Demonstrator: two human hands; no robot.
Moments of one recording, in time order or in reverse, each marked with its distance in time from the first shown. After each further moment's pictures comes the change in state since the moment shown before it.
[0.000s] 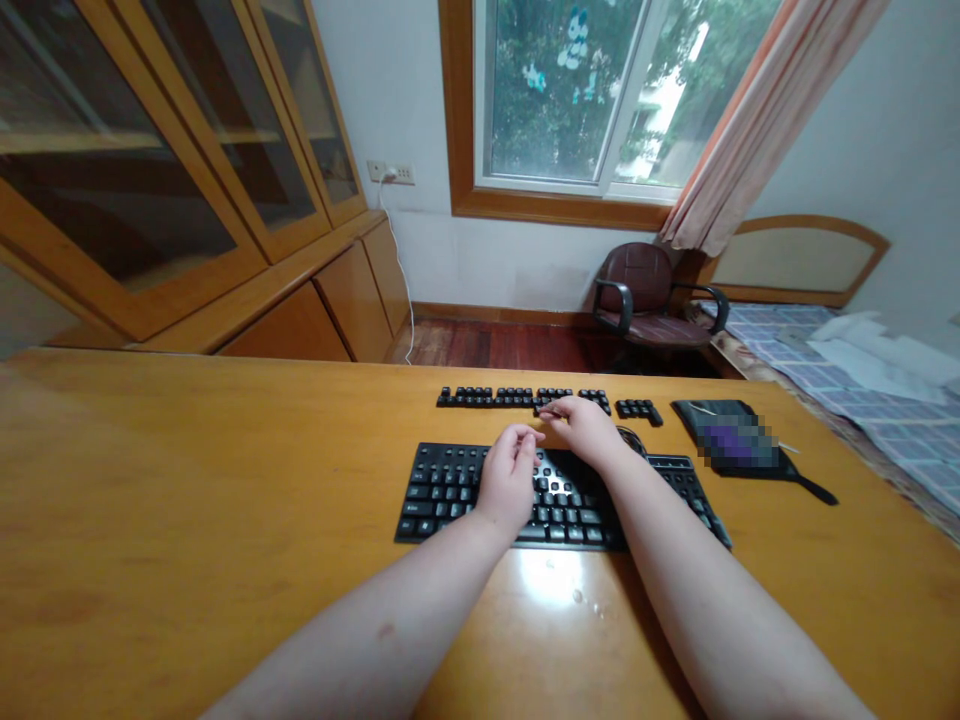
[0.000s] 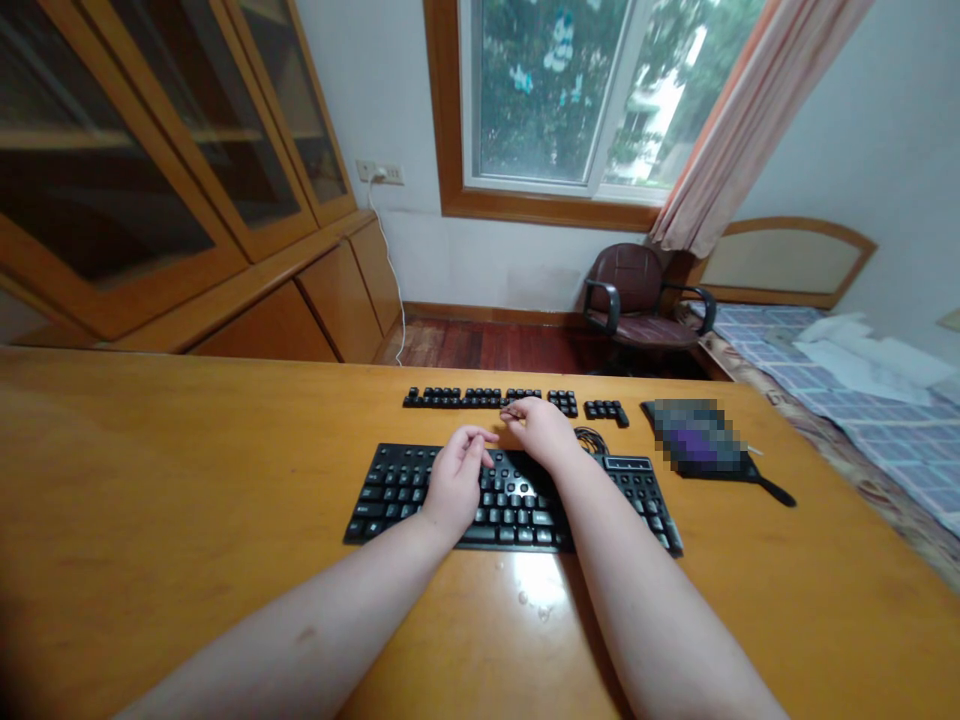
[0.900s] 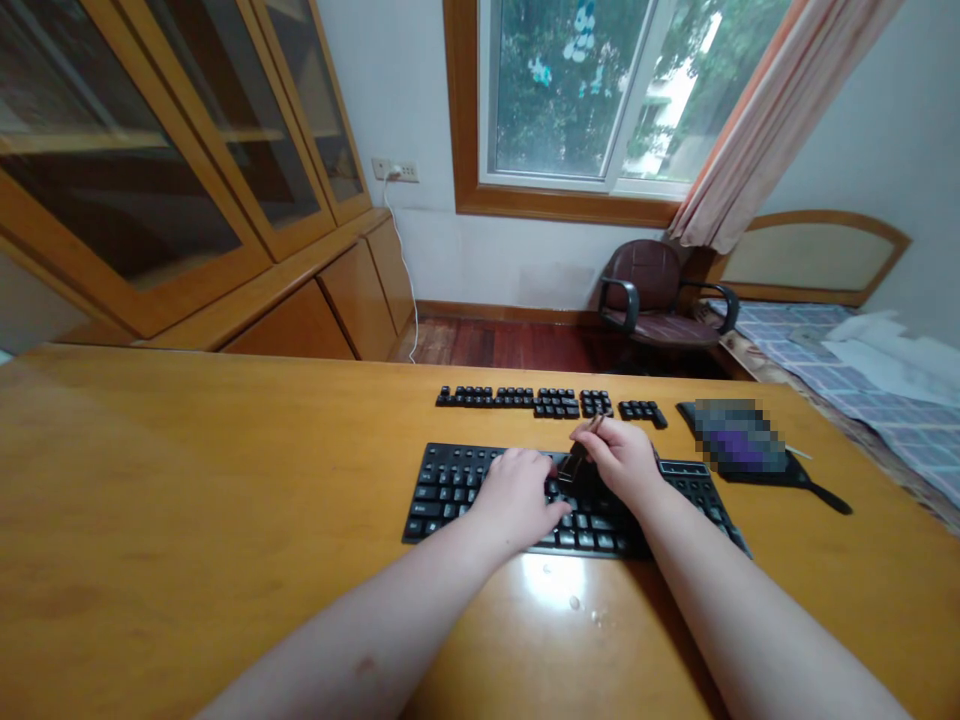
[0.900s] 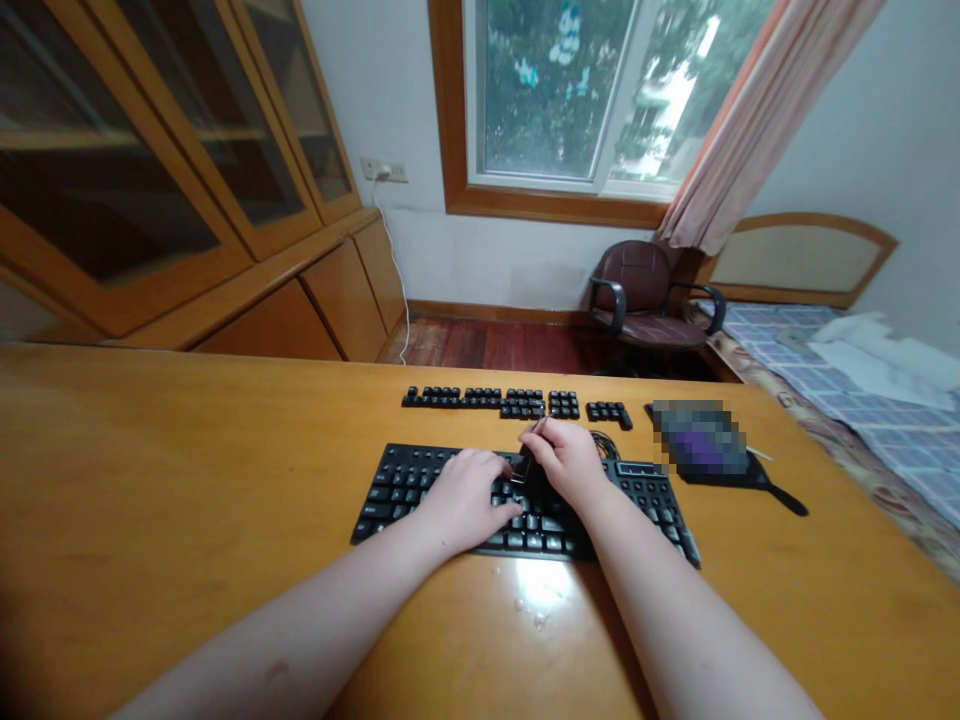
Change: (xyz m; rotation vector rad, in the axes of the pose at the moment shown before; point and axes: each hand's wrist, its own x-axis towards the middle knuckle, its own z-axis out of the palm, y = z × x) left_hand -0.004 0.011 -0.004 0.783 -0.472 0.172; right_hand -0.050 0.006 -0.019 0.312 0.207 -0.103
